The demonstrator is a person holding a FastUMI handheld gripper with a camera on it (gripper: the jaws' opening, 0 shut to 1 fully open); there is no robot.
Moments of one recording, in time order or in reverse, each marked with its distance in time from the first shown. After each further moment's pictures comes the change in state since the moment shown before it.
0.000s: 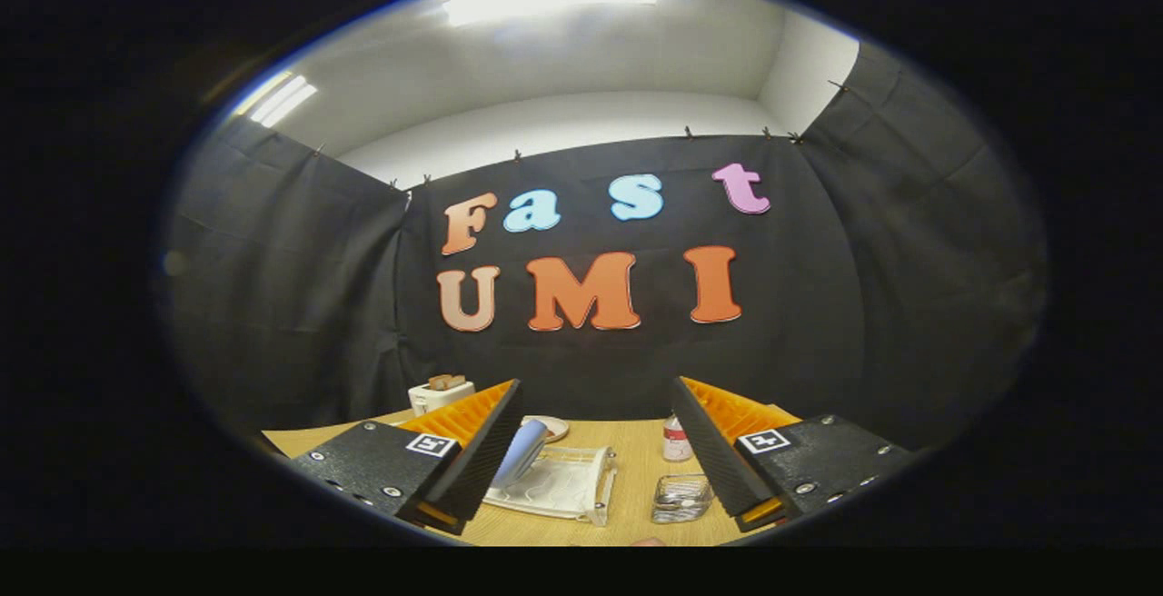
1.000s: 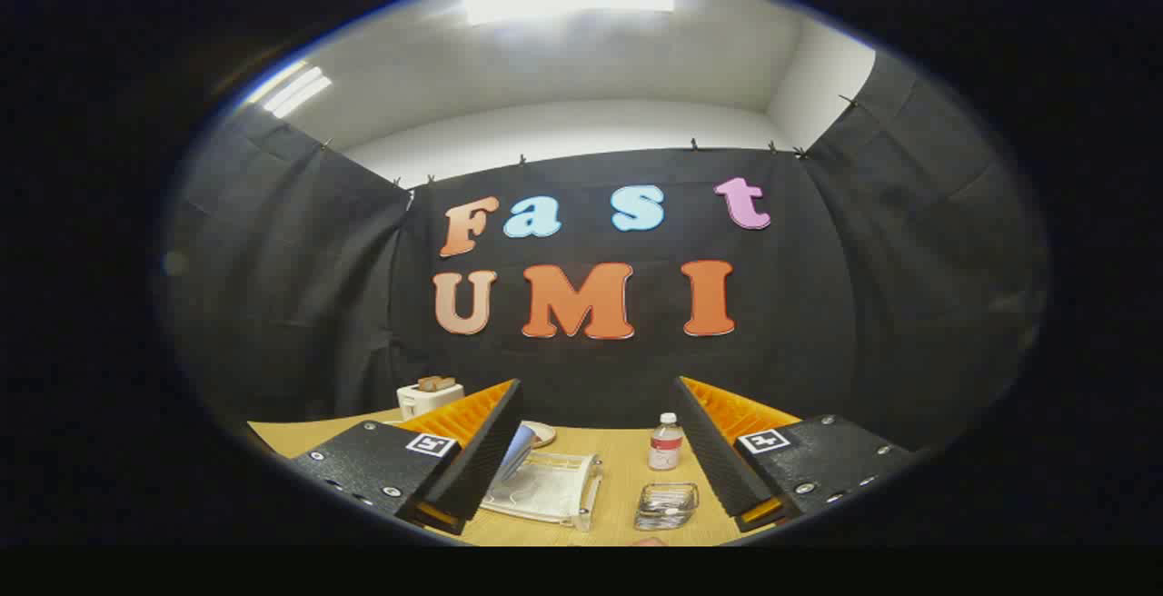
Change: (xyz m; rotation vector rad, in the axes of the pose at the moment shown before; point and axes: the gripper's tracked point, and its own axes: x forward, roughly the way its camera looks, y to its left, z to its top) arm 0.000 -0.001 0.011 -0.041 -0.036 -0.013
